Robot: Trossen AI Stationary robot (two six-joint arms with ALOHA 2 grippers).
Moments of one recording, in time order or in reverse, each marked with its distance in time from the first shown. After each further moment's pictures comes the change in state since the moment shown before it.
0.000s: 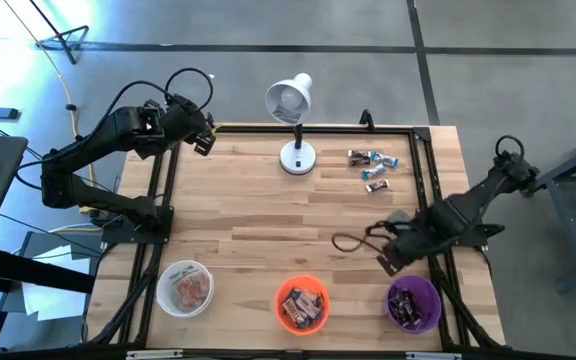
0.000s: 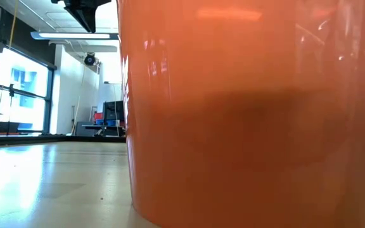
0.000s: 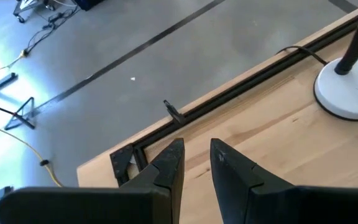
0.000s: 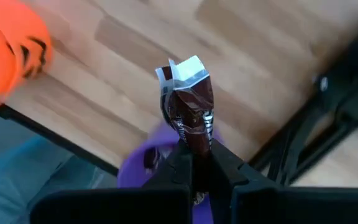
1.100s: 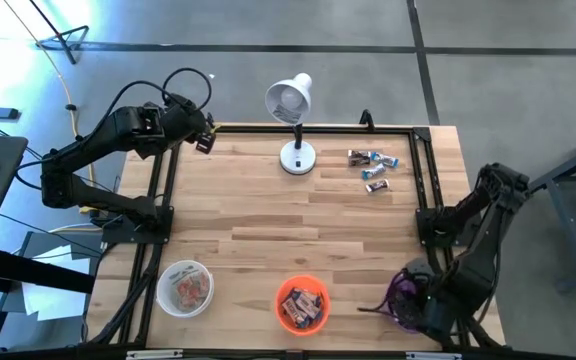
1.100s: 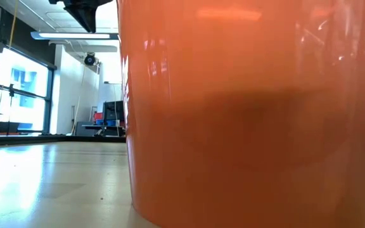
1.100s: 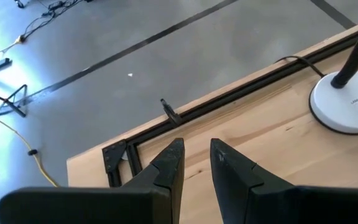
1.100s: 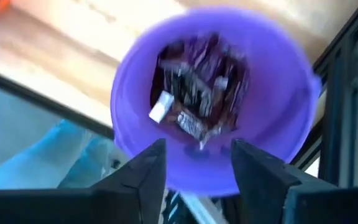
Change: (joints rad) left arm 0.000 0.000 0.000 0.001 0.000 -0.084; right arm 0.442 0.177 0.001 0.179 0.038 0.551
